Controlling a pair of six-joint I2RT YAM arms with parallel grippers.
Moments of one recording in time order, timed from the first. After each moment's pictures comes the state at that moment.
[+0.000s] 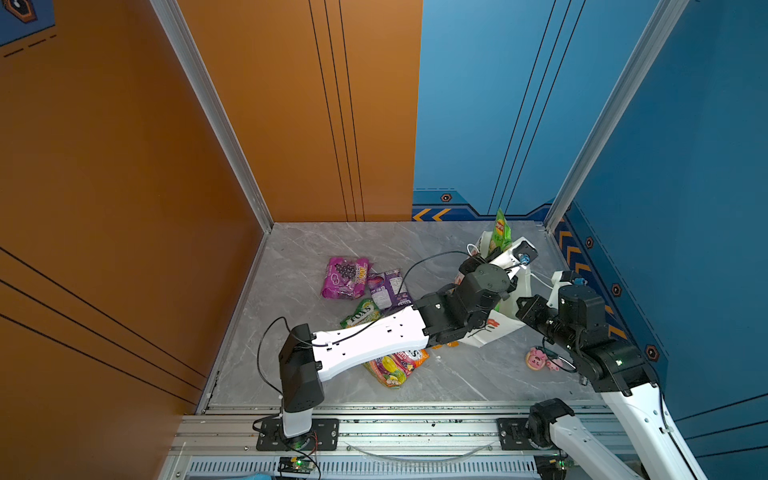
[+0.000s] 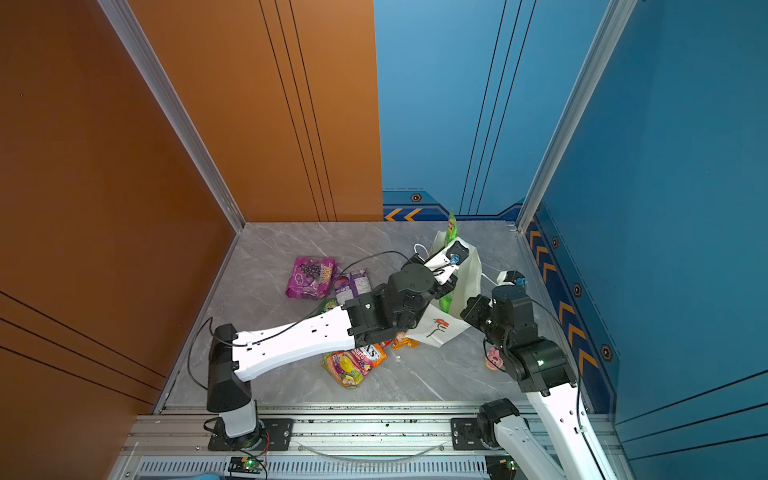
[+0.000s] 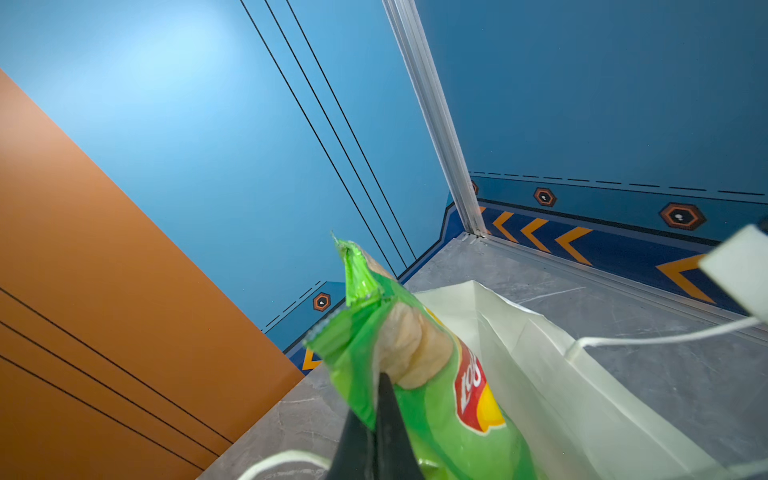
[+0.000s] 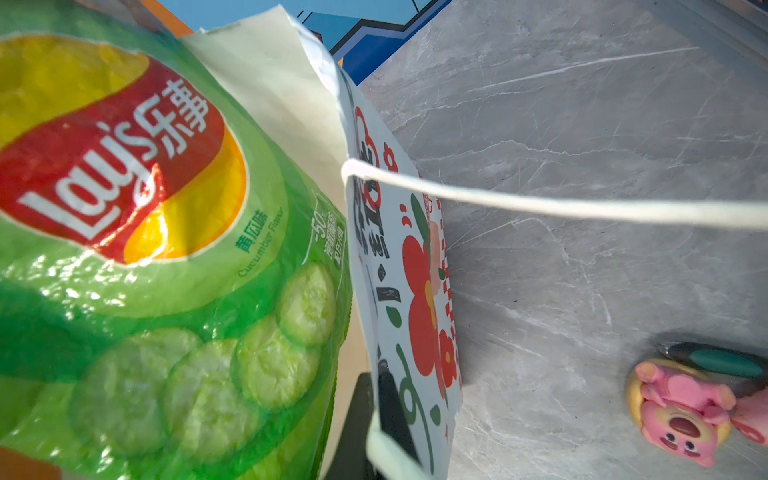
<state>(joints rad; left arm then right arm) -1.21 1.81 1.74 -0.01 -0.71 0.37 0.26 0.70 0.94 -0.83 0.04 0.77</state>
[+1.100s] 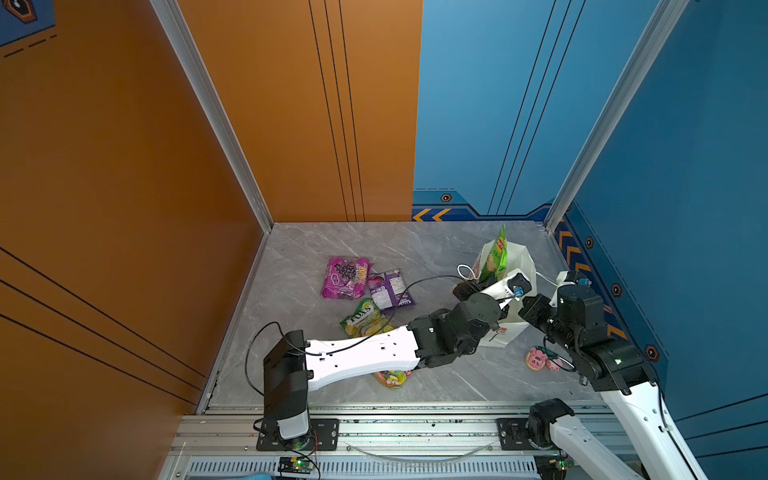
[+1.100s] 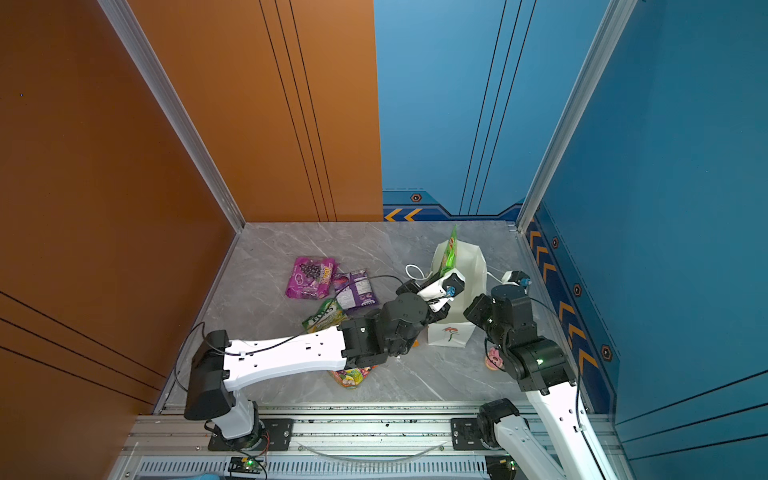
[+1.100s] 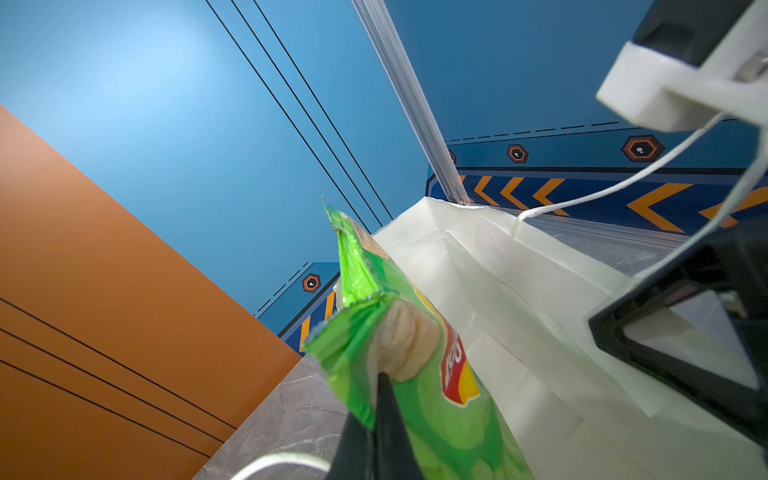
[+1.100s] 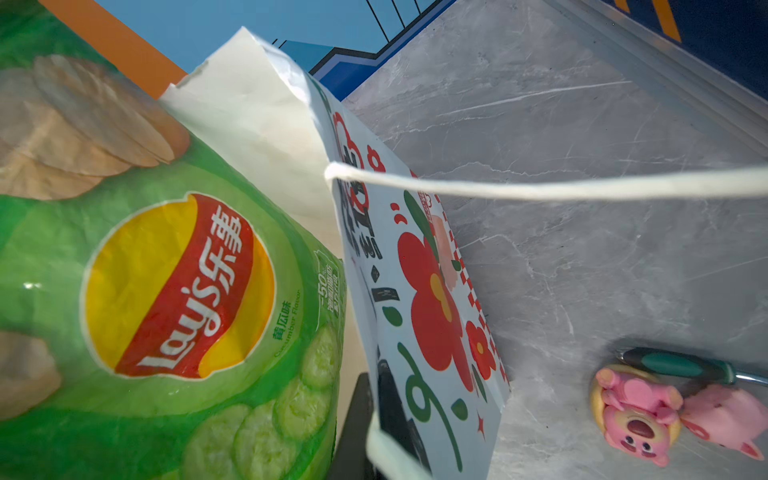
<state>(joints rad) -1.29 1.74 1.51 0.11 -0.76 0.42 0.26 0.71 0.94 -0.84 0.13 0.76</state>
